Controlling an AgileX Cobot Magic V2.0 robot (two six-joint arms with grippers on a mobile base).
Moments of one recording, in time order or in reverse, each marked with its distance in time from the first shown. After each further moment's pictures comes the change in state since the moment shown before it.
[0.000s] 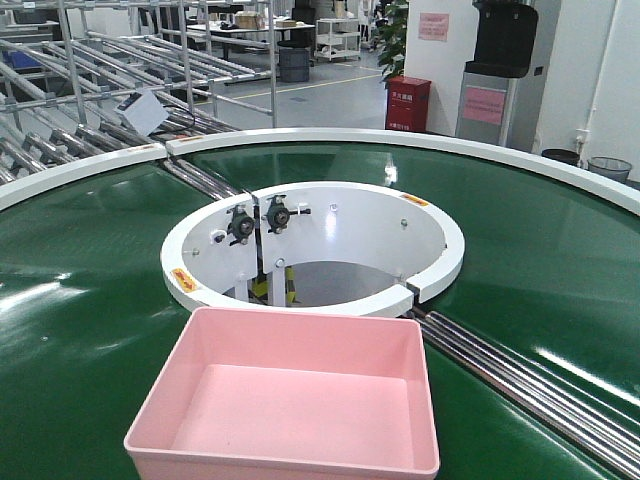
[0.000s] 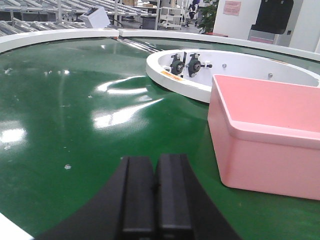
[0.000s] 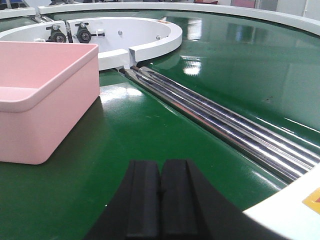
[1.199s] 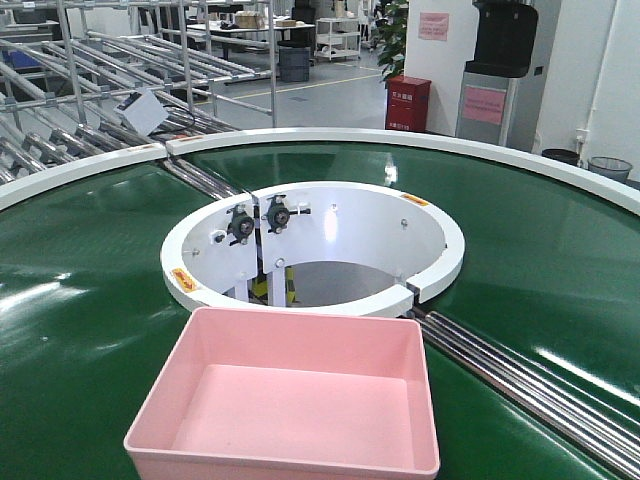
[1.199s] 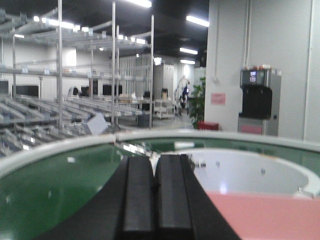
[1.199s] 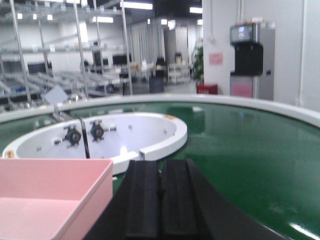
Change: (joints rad) left arm 0.000 0.082 -0.260 0.001 -0.191 0.076; right arm 0.000 0.193 -0.271 0.026 -0.192 0.020
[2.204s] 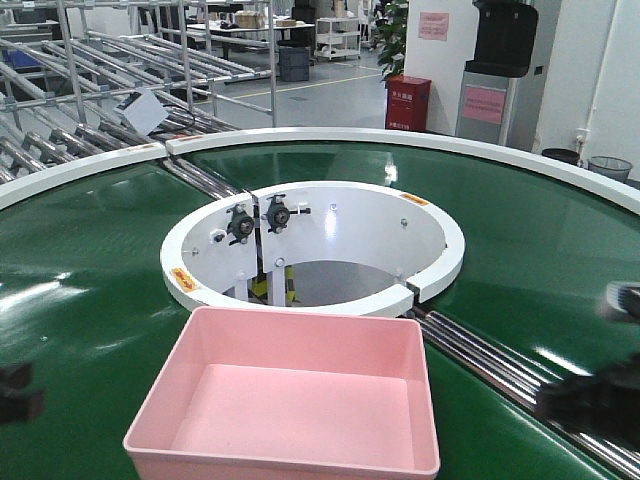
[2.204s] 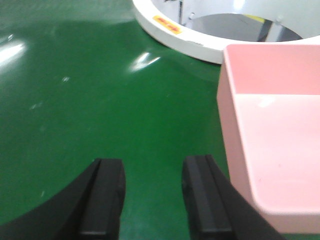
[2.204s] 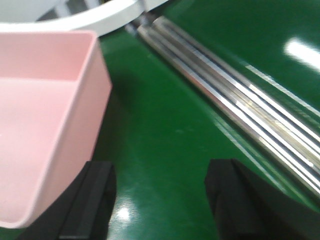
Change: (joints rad) left arm -0.083 1.080 -0.550 0.003 0.271 0.060; right arm 0.077 1.037 -0.592 0.061 0.320 0.007
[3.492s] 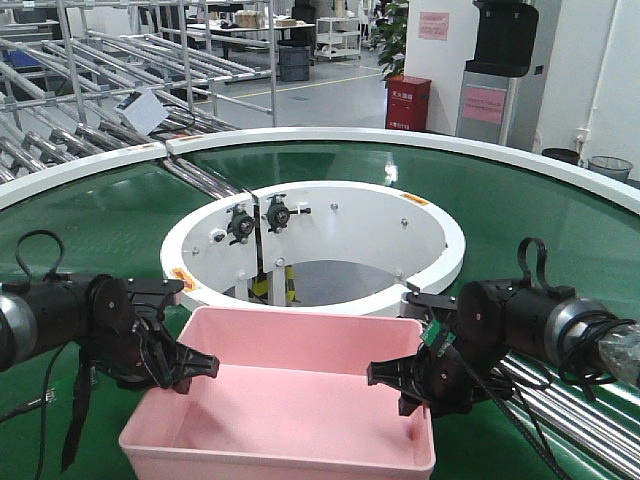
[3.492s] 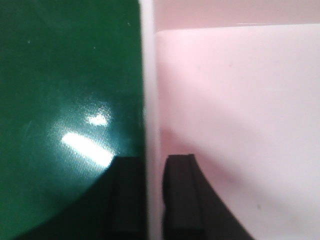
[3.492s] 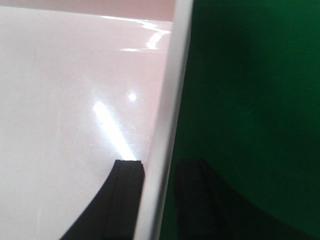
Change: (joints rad) left arm -0.130 0.878 -0.797 -0.174 0.466 0.055; right arm 0.162 0.804 -0.712 0.007 0.365 0.199
